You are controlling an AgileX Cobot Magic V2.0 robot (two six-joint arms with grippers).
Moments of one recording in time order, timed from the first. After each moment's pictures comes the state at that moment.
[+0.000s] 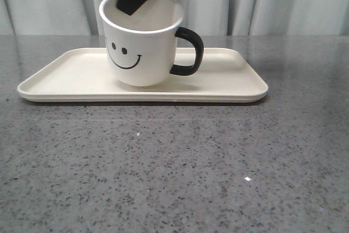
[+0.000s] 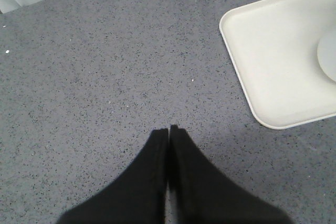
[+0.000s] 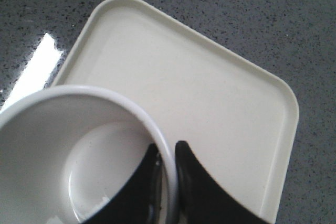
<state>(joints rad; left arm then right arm) -0.42 0.91 -1.34 0.33 1.28 -0.18 0.53 2.05 -2.07 0.59 1.25 -1.58</state>
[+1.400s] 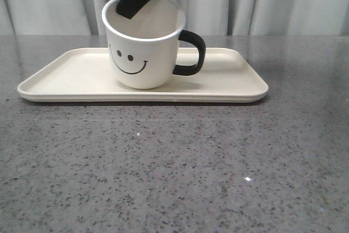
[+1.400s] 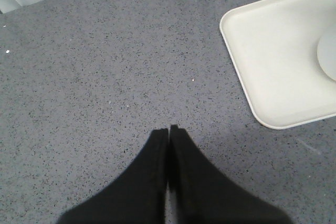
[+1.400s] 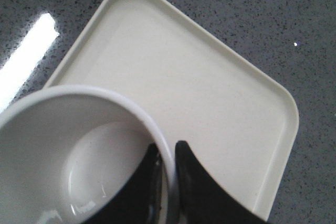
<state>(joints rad) -0.42 0.91 -1.34 0.33 1.28 -0.18 0.54 2.05 -2.07 0.55 1.25 -1.66</state>
